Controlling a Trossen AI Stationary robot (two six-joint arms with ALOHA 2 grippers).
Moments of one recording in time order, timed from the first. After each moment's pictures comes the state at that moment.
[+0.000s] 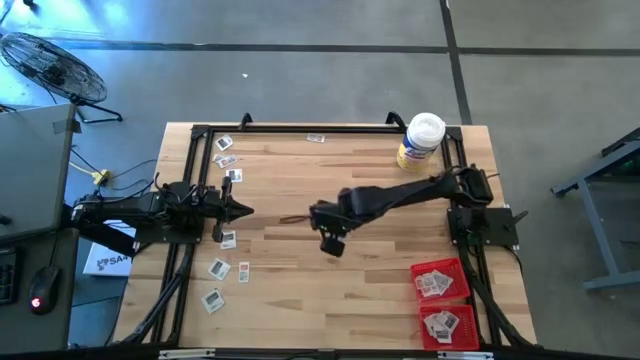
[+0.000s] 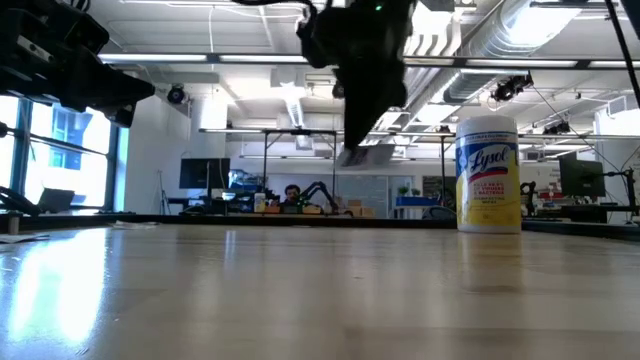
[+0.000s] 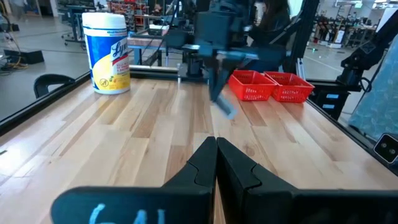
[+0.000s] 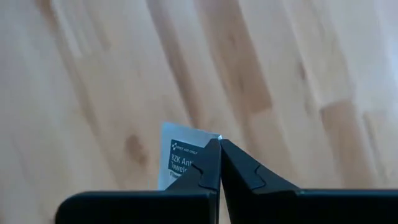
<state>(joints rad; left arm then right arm) 0.00 0.03 0.06 -0.08 0.03 -0.06 0.14 1.96 1.65 -0.97 0.13 0.49</state>
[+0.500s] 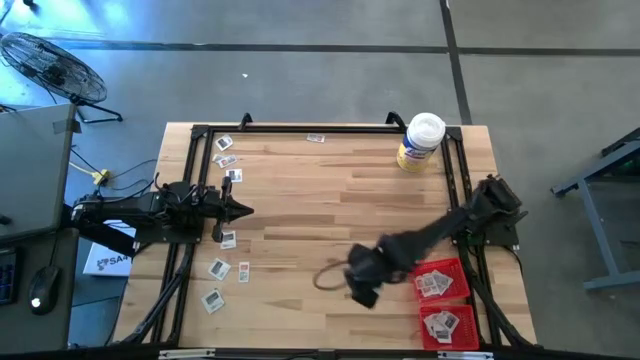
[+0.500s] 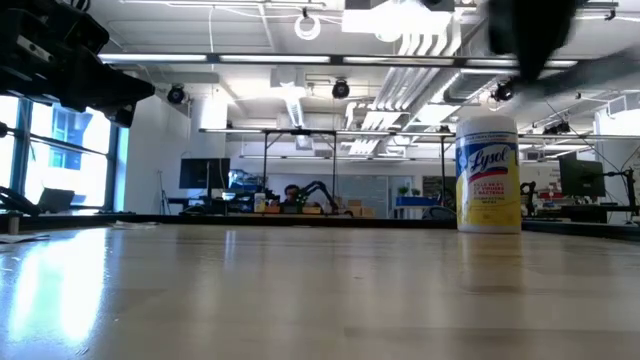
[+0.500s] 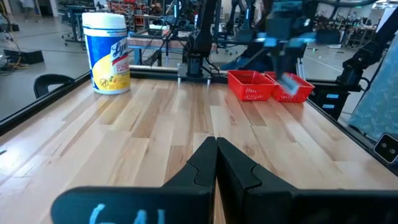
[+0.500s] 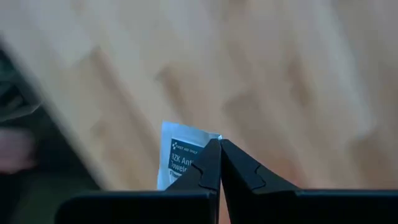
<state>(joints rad) 0.00 0.03 0.06 -0.08 0.03 -0.06 0.49 1.82 1.55 -1.11 0.00 1.03</state>
